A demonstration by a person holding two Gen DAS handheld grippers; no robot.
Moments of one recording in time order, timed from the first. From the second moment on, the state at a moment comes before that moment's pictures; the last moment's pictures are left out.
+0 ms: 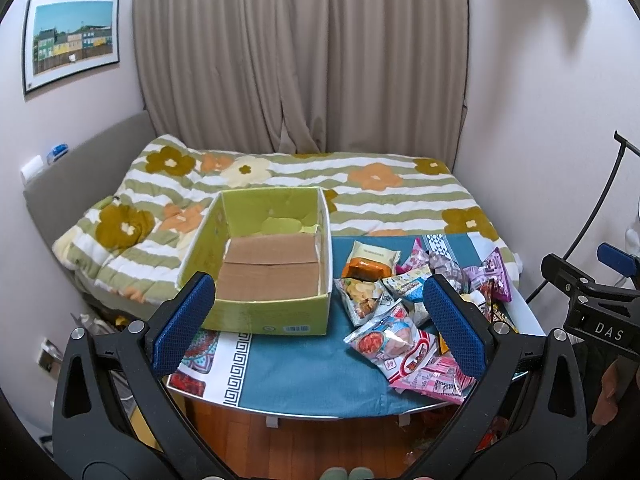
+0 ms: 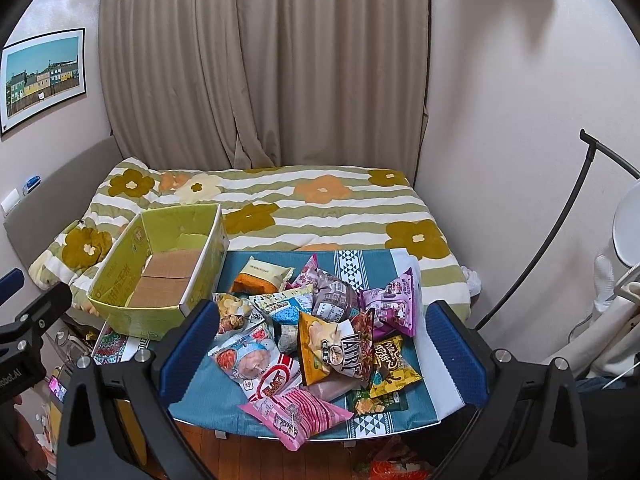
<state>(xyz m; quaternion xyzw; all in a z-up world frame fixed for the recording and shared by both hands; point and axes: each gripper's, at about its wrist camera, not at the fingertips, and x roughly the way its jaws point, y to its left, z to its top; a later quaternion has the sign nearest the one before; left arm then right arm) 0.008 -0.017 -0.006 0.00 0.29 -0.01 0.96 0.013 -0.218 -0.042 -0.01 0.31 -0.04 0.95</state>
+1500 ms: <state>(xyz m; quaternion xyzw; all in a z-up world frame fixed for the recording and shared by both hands) 0.138 -0.044 -0.206 -0.07 0.51 -0.18 0.84 0.042 -0.258 -0.181 0.10 0.46 -0.09 0.88</state>
